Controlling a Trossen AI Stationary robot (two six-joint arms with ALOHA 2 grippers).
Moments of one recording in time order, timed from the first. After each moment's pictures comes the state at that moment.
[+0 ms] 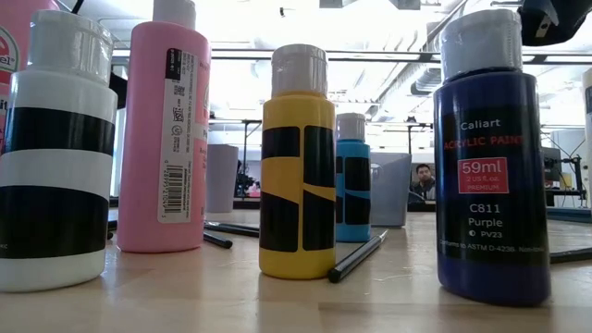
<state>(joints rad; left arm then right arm) 0.06 0.02 0.07 -0.11 -0.22 -0.01 0.38 1.08 1.05 -0.99 -0.19 0.79</state>
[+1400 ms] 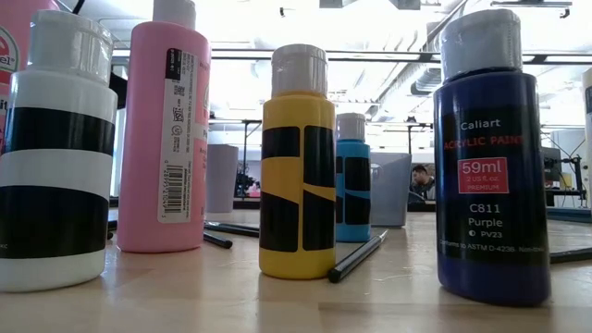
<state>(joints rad) 0.06 0.02 0.07 -0.11 -0.22 -0.03 0.64 1.15 1.35 -1.06 0.23 0.99</state>
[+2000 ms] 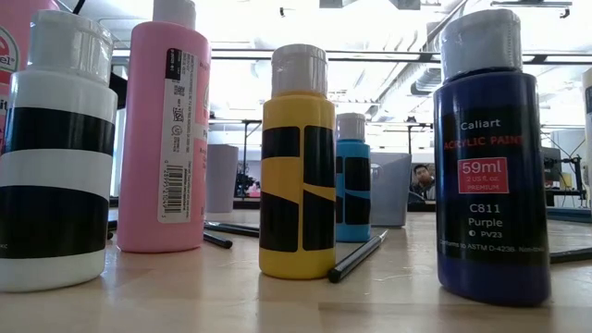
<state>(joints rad) 0.06 0.02 0.07 -0.11 -0.22 -0.03 0.64 1.20 1.35 -1.20 0.08 0.89</state>
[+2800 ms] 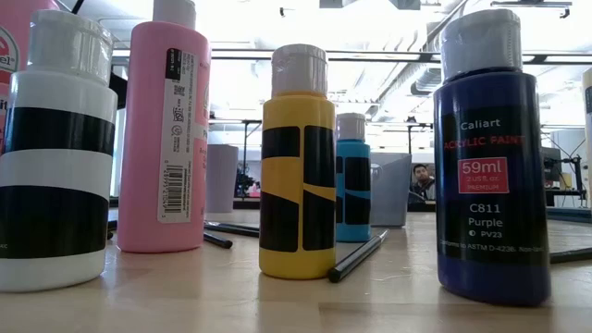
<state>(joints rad) 0.06 0.02 0.07 -0.10 -0.22 0.00 0.64 1.20 1.35 -1.24 0.23 0.94</state>
